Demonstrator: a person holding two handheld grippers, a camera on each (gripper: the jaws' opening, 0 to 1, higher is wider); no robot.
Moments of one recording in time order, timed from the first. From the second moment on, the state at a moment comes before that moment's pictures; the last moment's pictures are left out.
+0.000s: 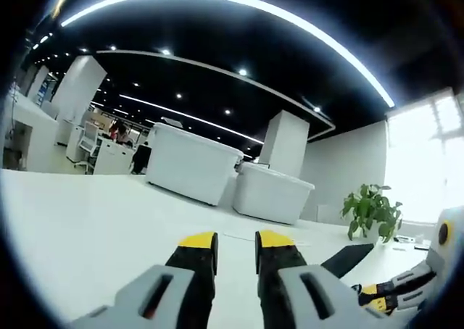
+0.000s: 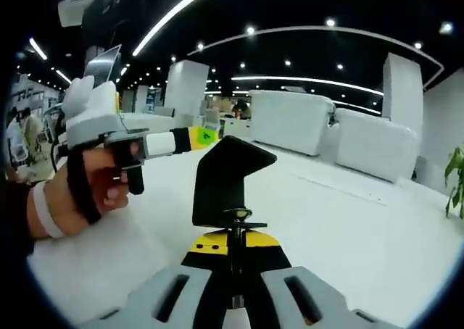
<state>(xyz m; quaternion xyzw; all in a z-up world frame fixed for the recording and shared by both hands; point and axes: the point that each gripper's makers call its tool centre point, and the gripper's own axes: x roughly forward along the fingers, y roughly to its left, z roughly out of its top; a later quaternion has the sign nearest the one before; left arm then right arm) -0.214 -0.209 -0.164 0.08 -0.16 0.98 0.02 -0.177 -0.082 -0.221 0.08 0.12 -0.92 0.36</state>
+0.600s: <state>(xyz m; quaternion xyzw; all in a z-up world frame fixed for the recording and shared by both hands) -0.211 -0.198 -0.151 0.10 -0.17 0.98 0.05 -0.160 -0.079 -0.205 0.08 0.04 -0.92 0.39</state>
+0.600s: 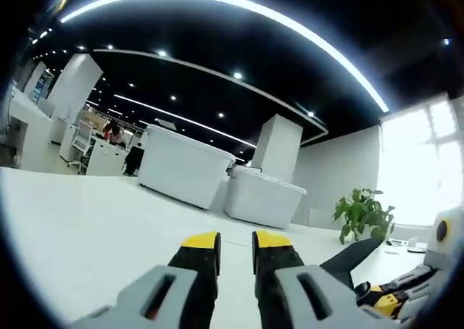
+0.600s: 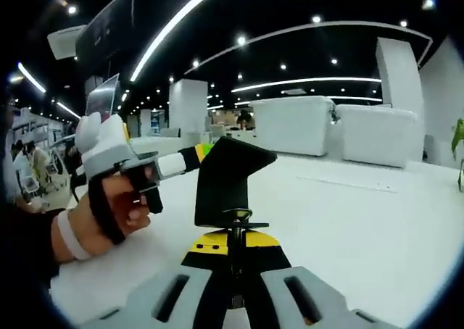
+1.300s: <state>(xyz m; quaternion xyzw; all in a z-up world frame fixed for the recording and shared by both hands) -0.104 -0.221 -0.109 0.13 -0.18 0.97 0.07 -0.134 -0.066 -0.197 0.07 0.02 -0.92 0.39</state>
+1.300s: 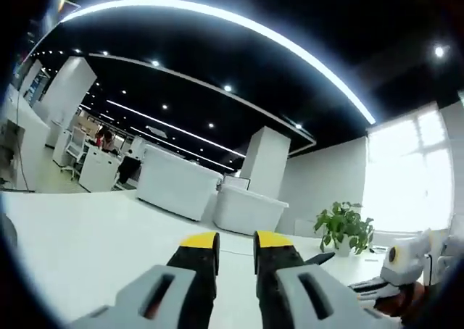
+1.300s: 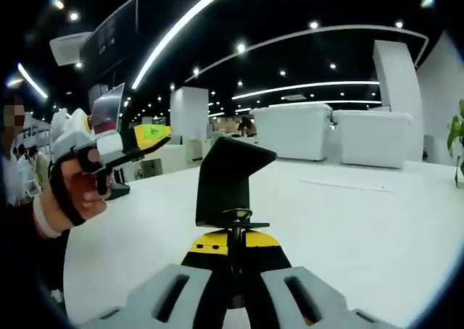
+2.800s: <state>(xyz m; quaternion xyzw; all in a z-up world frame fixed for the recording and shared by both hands) 0.038 -0.224 -0.147 0.12 -0.18 0.97 0.11 -0.010 -0.020 -0.187 0.05 0.01 -0.92 0.38</state>
